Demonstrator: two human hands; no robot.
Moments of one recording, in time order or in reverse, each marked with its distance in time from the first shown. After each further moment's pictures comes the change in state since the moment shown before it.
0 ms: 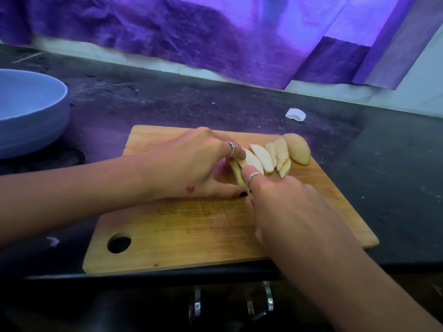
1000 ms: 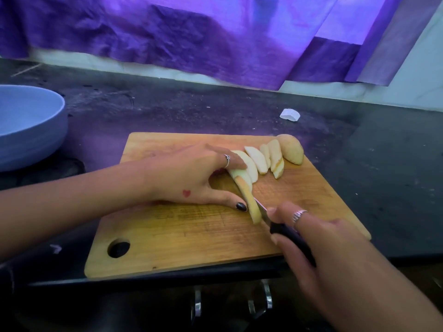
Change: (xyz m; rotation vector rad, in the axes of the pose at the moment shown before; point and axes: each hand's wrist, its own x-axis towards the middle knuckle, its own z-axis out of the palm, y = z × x) left_hand 0.007 0.004 -0.001 -0.026 -0.241 -0.039; right_hand -0.047 0.032 -0.001 0.169 -0.322 0.239
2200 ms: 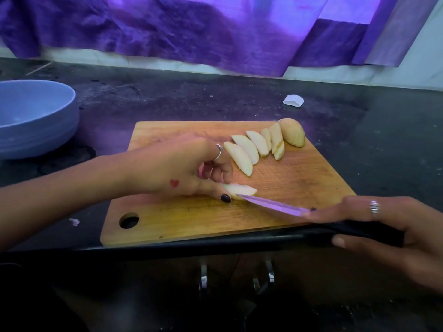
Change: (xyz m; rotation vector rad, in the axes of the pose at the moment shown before) left_hand -0.027 0.010 -0.003 -0.122 0.040 0.068; right_hand -0.013 0.076 -0.020 0.244 0.181 -0.545
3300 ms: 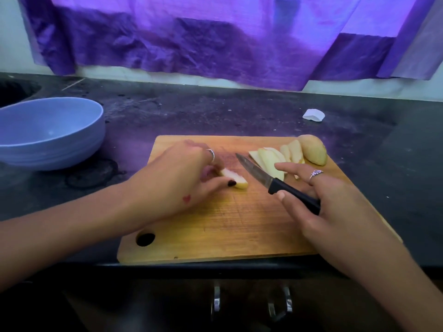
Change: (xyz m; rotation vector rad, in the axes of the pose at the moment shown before) left_hand -0.015 -0.011 0.006 0.227 0.320 -0.285; right_hand 0.076 -0.023 0.040 0.048 0.319 0.303
